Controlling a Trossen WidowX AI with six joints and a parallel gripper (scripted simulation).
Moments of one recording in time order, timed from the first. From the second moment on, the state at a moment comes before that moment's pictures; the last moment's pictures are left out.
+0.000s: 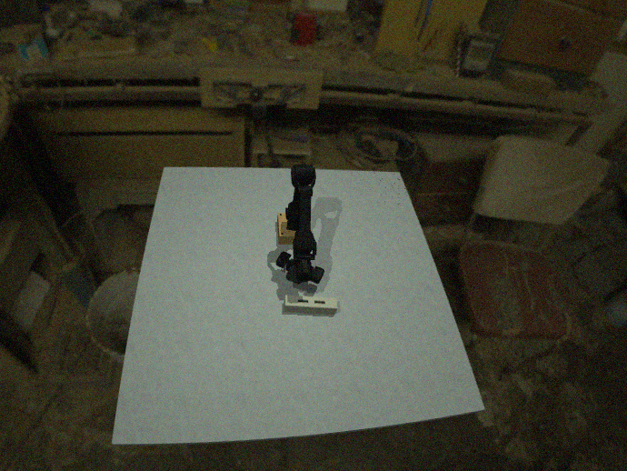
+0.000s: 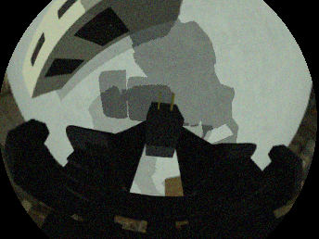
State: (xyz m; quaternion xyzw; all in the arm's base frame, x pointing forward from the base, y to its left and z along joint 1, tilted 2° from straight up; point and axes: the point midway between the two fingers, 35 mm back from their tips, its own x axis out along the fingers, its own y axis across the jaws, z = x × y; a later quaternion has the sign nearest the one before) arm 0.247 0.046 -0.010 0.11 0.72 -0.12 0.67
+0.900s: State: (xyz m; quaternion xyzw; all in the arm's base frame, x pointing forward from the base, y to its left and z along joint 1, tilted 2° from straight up) arm 0.248 0.063 0.031 0.09 0.72 -0.10 0.68
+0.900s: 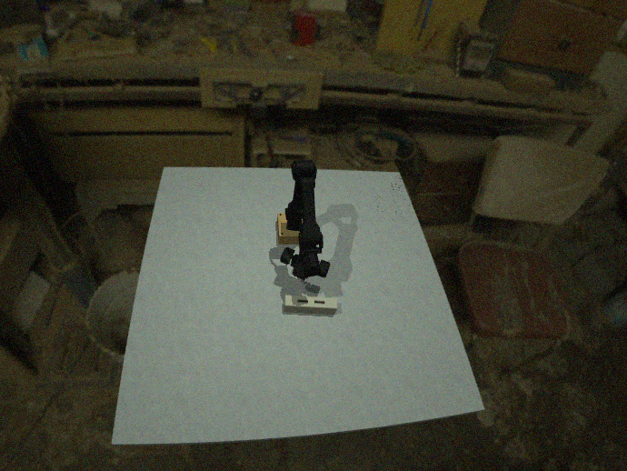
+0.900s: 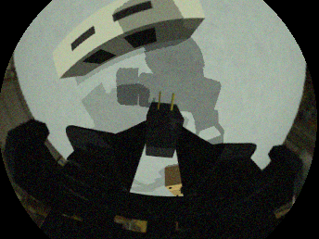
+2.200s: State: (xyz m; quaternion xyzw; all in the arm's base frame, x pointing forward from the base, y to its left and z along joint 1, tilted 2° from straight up) arm 0.258 0.125 -0.004 -0.02 0.73 0.01 0.68
